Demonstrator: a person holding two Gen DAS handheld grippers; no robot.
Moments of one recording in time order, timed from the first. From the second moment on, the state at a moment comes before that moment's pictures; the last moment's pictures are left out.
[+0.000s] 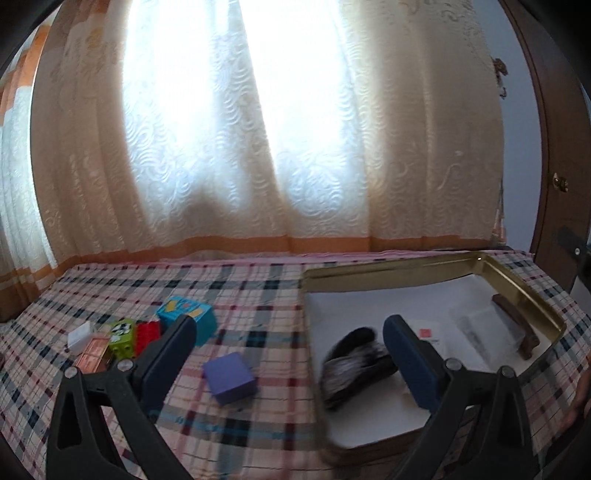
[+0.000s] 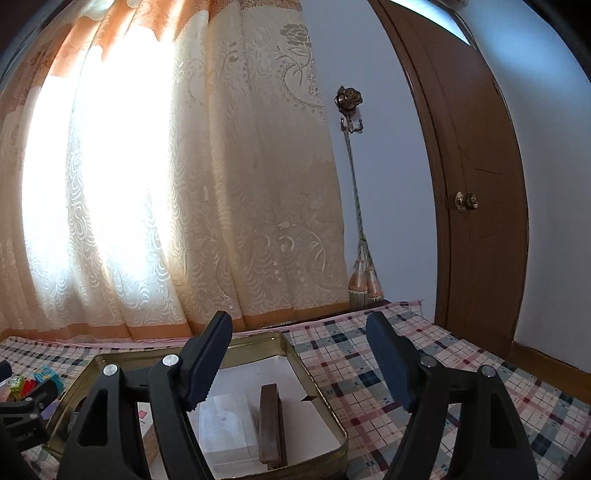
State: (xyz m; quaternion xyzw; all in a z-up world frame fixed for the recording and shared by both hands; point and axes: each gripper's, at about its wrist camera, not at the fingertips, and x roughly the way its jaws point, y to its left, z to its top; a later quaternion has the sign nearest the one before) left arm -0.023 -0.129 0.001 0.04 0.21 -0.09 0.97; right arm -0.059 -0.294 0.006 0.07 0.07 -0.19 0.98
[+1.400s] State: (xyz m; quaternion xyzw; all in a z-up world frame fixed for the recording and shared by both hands) left arm 0.009 0.009 -0.009 0.00 0.23 -0.03 0.97; right arm -0.043 -0.134 0.003 0.09 0.10 -0.11 0.99
